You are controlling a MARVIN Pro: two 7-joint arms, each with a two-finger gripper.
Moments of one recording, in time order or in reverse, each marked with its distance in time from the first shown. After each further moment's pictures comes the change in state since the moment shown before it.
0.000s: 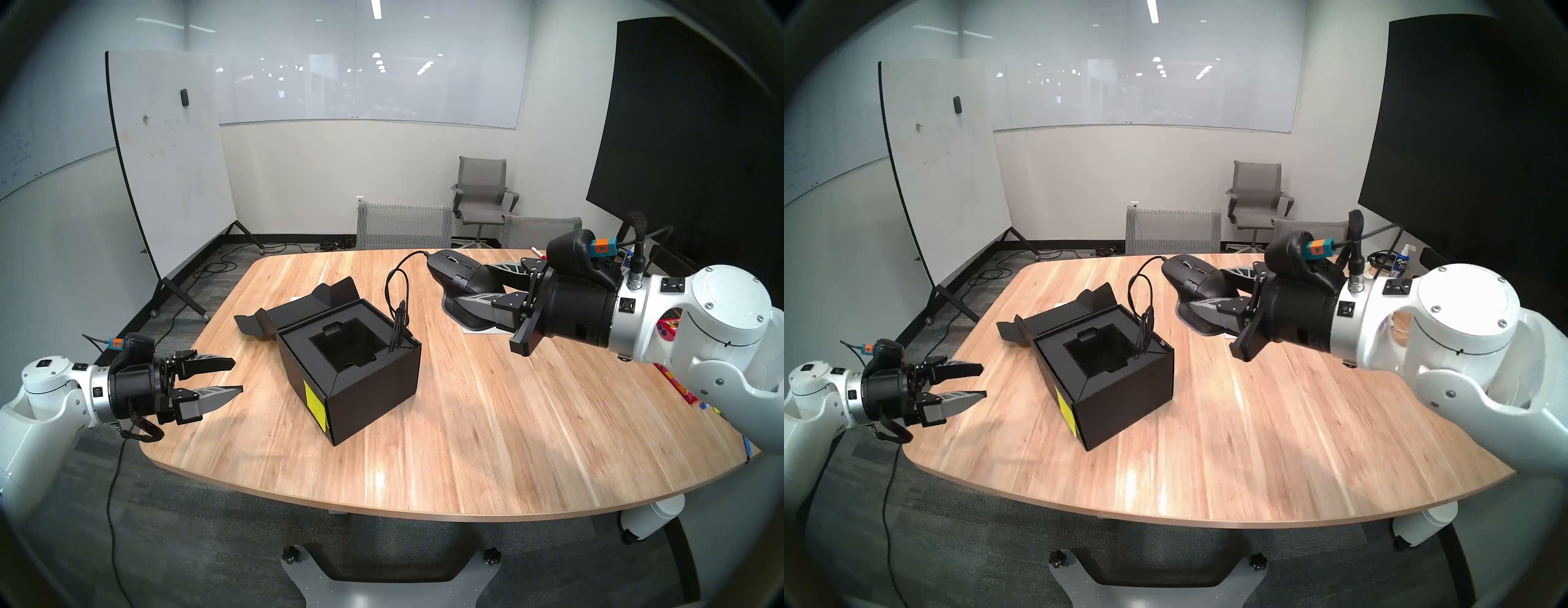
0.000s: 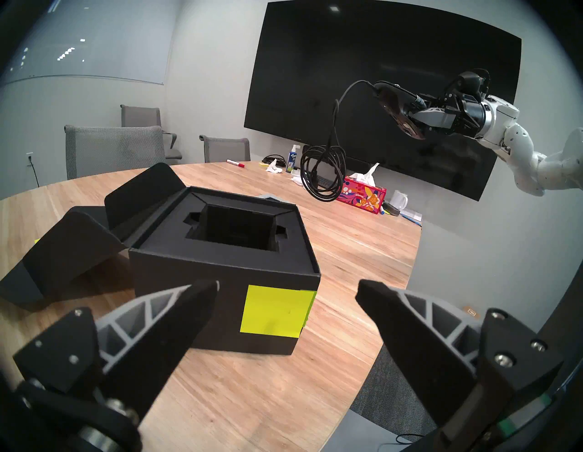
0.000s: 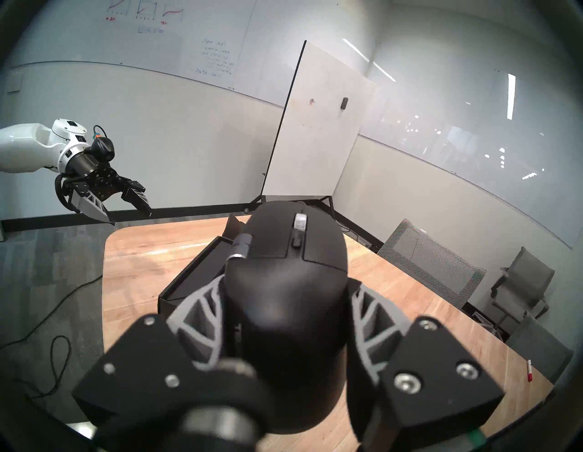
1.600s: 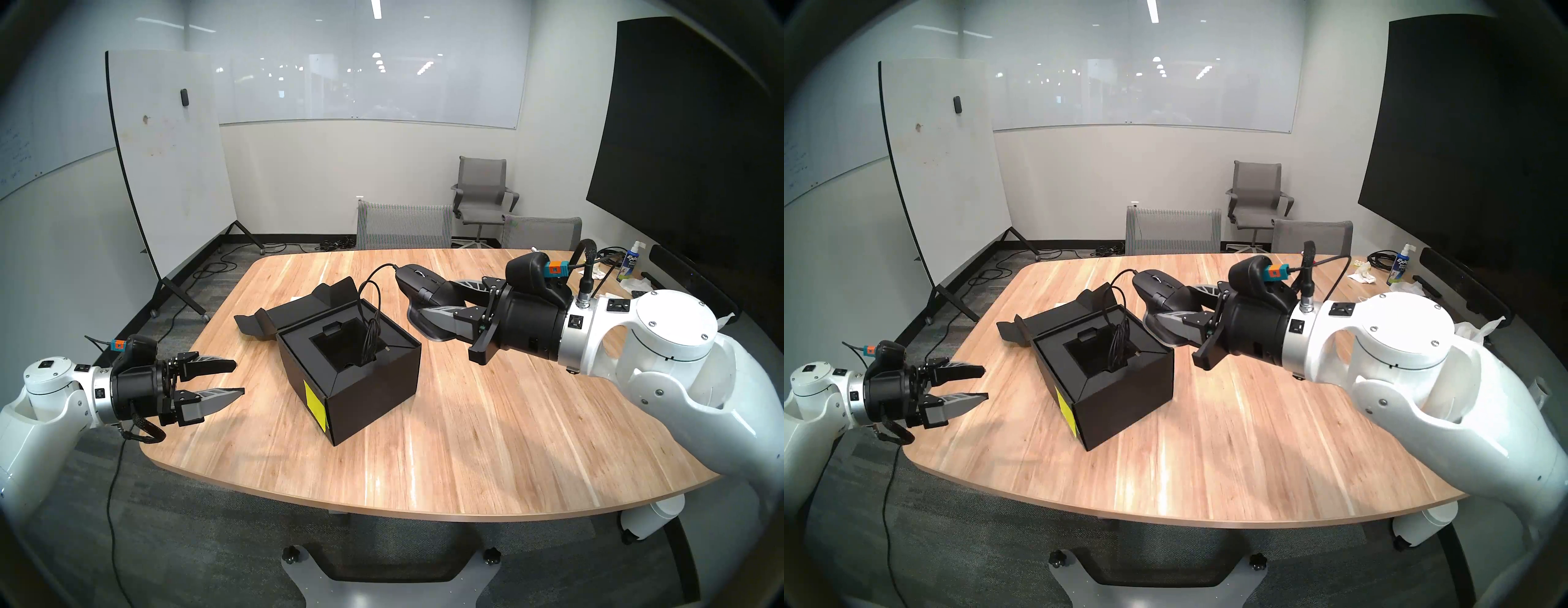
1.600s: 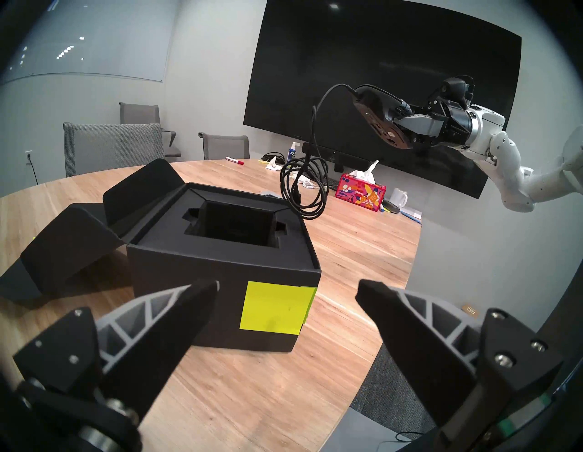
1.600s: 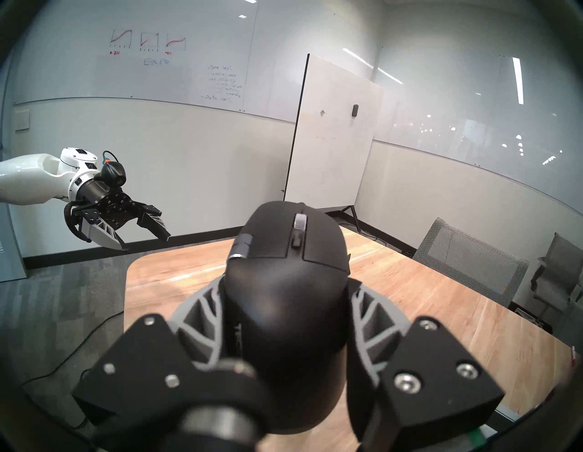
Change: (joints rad) left arm -0.008 0.001 0.014 0.006 0.009 -0.001 -0.001; right arm 0.193 -0.276 -0.308 0.117 -0.131 0.029 0.059
